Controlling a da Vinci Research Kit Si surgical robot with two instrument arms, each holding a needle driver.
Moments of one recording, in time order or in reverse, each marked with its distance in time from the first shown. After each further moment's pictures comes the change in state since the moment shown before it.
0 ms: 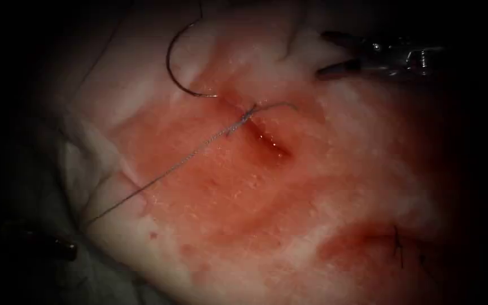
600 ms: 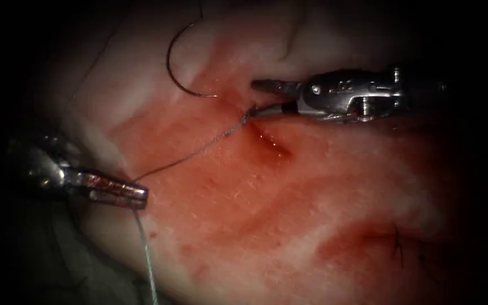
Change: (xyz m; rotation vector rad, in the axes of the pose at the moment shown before) right arm 0.003 -0.011 0.010 0.153 0.116 0.010; left arm 0.007 -0.008 0.005 -0.008 0.013 0.100
